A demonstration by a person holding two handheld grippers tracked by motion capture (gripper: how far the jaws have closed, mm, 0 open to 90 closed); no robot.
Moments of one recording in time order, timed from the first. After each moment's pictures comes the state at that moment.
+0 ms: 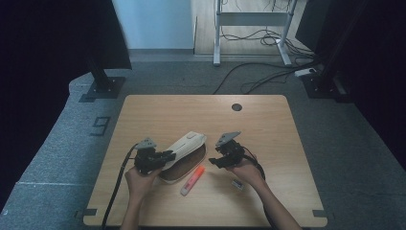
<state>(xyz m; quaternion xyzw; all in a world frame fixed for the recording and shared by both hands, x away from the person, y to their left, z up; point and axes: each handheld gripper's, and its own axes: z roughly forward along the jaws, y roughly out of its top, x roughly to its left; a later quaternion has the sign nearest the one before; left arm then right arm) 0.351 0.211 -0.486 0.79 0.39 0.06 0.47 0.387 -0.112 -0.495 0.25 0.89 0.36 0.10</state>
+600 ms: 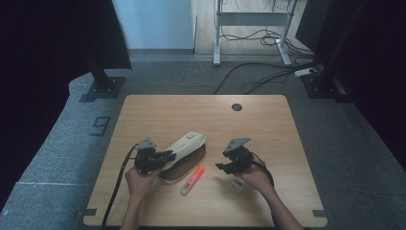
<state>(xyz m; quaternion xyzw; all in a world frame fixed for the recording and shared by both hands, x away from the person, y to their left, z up) 0.351 0.211 -0.486 0.79 0.39 0.06 0.46 0.365 -0.137 -0.497 0.26 0.89 0.37 0.10</state>
